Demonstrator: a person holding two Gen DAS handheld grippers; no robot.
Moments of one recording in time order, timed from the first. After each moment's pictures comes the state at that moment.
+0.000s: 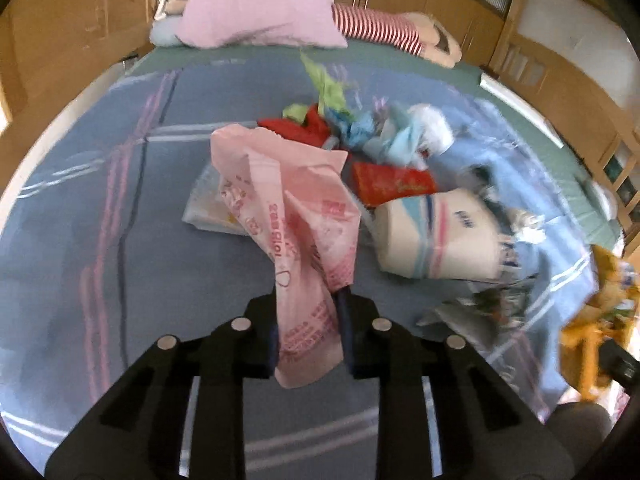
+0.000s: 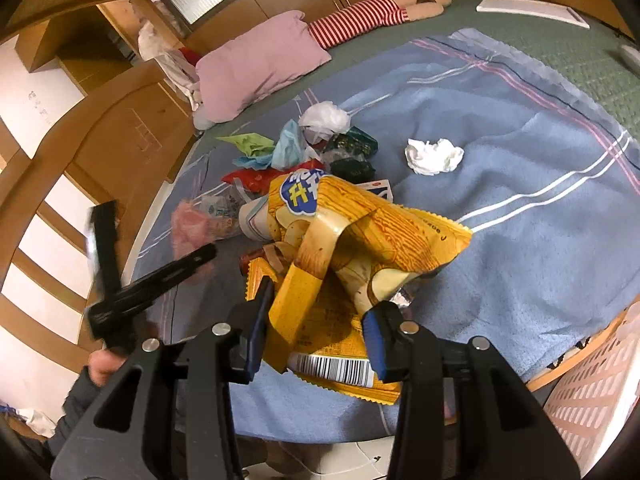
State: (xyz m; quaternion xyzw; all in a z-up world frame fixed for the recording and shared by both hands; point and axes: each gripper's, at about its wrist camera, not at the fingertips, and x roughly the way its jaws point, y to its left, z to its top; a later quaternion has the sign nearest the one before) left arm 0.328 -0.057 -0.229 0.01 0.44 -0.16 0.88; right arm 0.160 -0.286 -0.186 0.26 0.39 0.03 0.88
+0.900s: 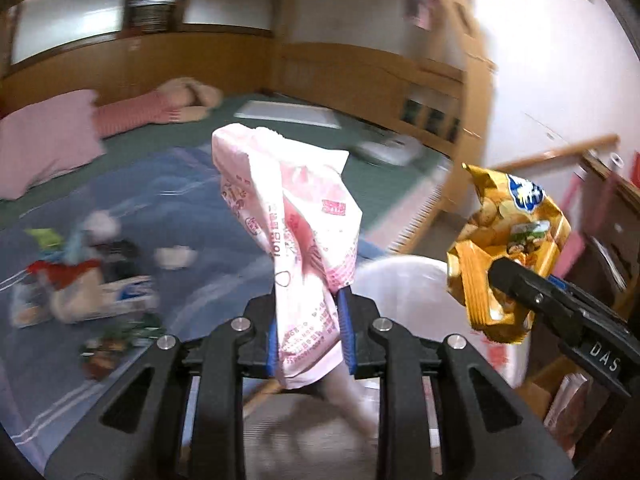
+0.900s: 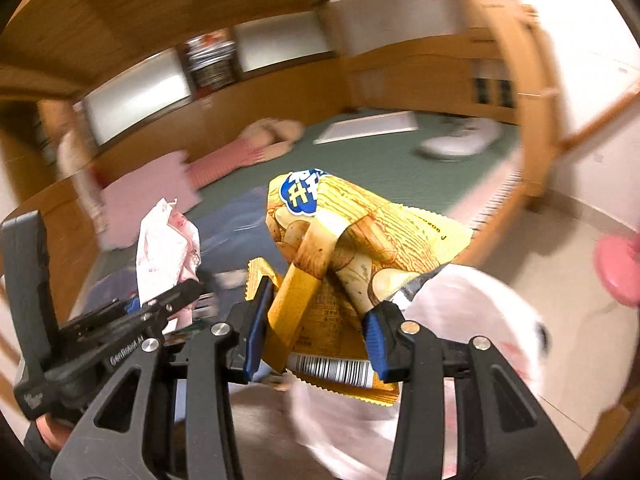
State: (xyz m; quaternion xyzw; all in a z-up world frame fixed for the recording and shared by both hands) left arm 0.065 -0.293 -0.098 0.09 0.31 -0.47 0.82; right arm -0.090 -0.394 -0.069 0.21 0.23 -0.26 0.91
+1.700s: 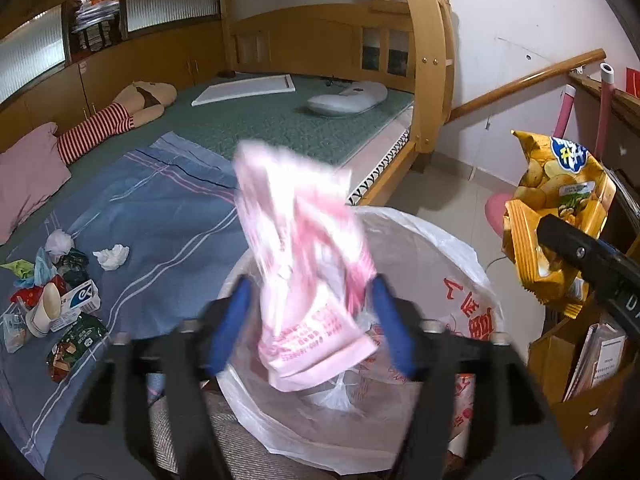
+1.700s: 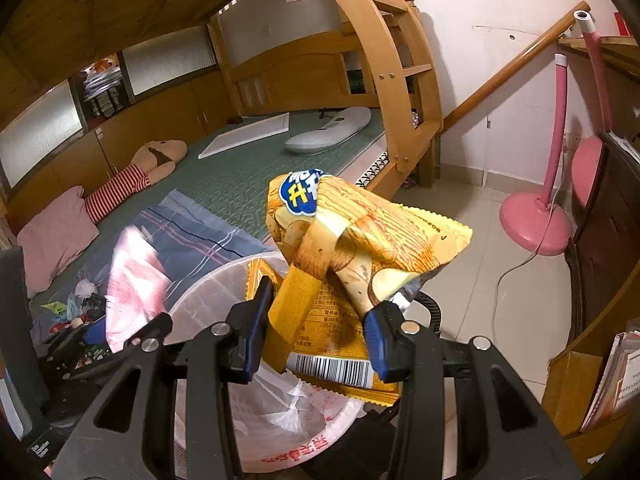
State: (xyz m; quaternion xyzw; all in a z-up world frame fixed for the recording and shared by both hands) left arm -0.014 -0.385 -0.136 0.19 0.30 -0.47 0.80; right arm -0.190 -0.449 -0.100 0.24 0.22 -0.42 0.84
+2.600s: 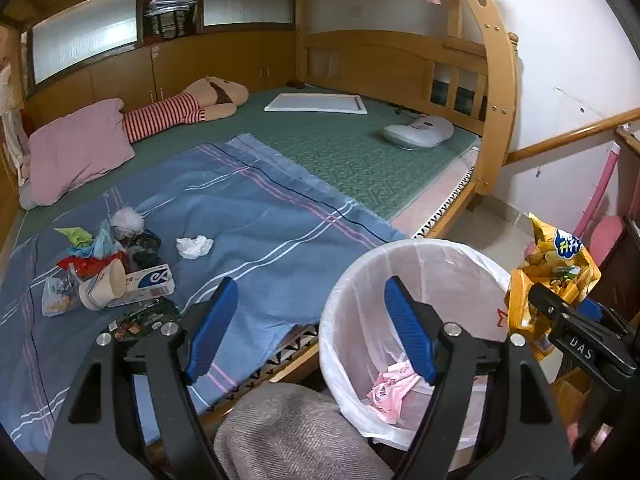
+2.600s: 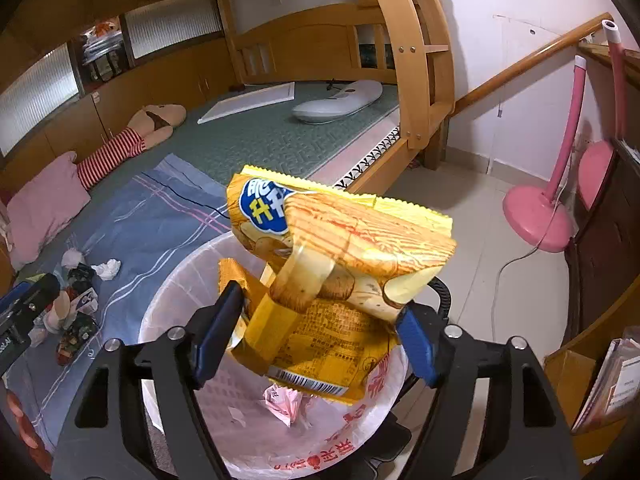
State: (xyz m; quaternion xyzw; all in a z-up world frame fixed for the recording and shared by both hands) left arm 0.043 -0.309 -0.102 0.14 0.31 -0.39 0.86; right arm -0.144 -0.449 -0.119 0.23 0.29 -0.41 0.83
